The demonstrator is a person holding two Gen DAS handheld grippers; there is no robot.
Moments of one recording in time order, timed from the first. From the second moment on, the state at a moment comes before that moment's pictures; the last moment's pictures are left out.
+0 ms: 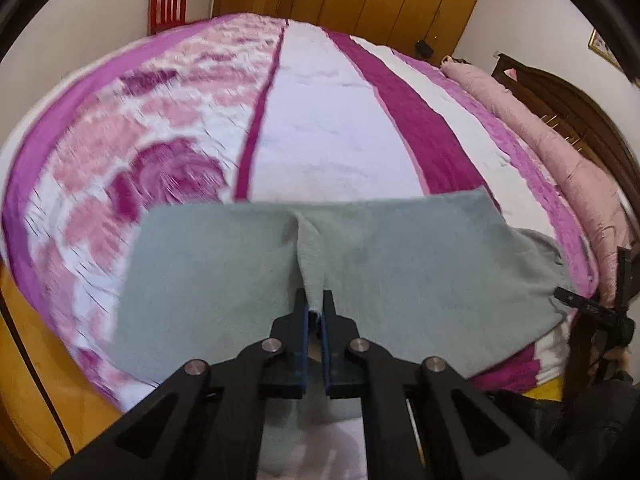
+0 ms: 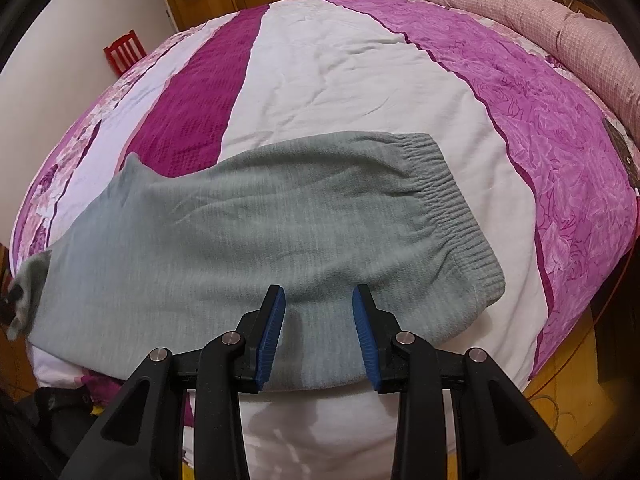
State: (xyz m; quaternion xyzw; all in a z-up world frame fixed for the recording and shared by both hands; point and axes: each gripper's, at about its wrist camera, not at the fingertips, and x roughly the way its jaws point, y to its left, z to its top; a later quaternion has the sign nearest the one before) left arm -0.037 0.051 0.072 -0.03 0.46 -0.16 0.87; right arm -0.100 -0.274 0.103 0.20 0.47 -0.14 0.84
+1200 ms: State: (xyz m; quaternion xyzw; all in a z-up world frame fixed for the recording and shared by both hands) left arm 0.022 0.119 0.058 -0.03 0.45 -0.07 0.89; right arm 0.091 -0.173 0.132 0.08 0.45 0.06 0.89
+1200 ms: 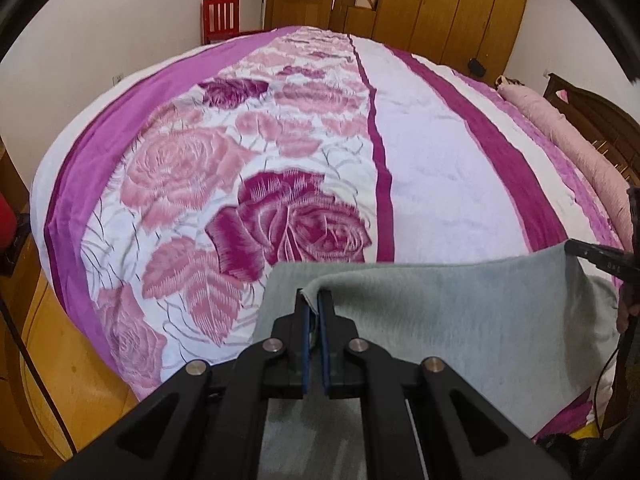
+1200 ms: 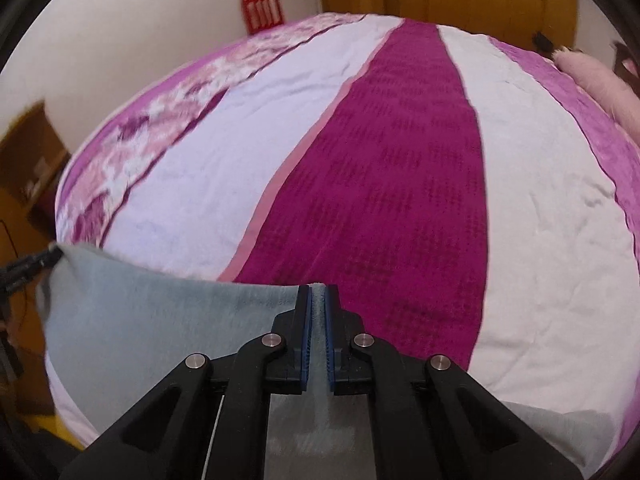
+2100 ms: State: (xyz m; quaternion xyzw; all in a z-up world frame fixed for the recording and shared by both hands) left arm 0.008 0.149 0.050 -0.07 0.48 -0.04 0.87; right arm 0.054 -0.172 0.137 0.09 0.45 0.03 0.89
